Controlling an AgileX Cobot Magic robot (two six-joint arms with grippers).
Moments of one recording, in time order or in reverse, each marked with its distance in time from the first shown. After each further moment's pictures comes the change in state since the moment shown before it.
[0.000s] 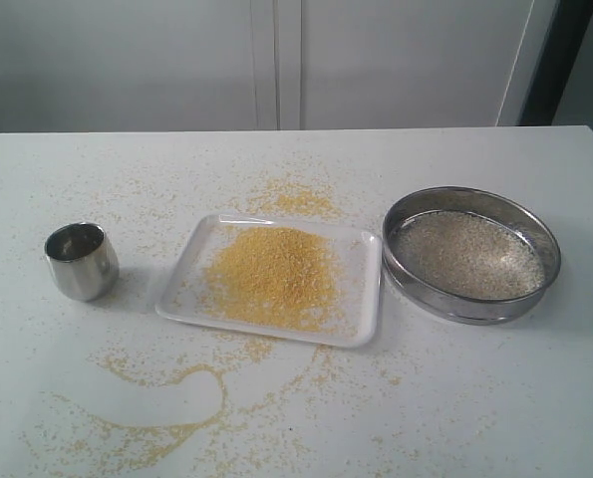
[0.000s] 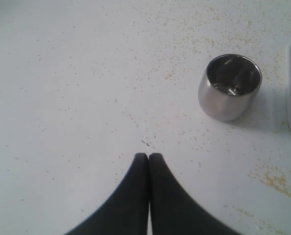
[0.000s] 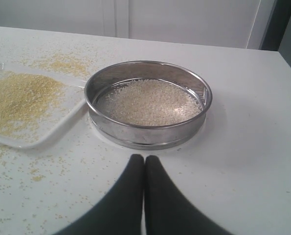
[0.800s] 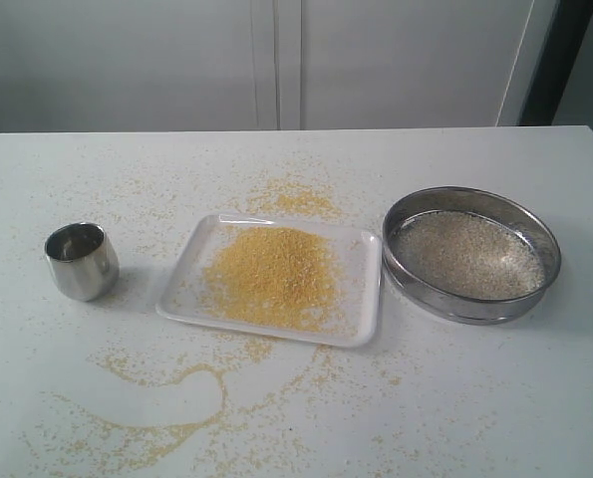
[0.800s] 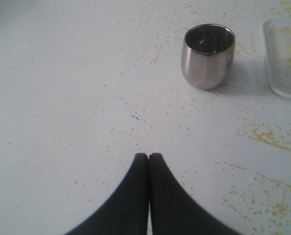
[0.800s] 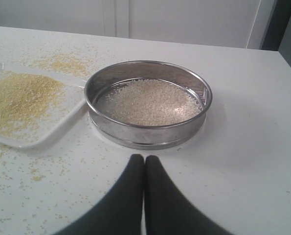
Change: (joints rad) left arm 0.005 -0.470 0.301 -0.094 0.029 0.156; right arm 0.000 0.000 0.000 0.000 0.000 0.000
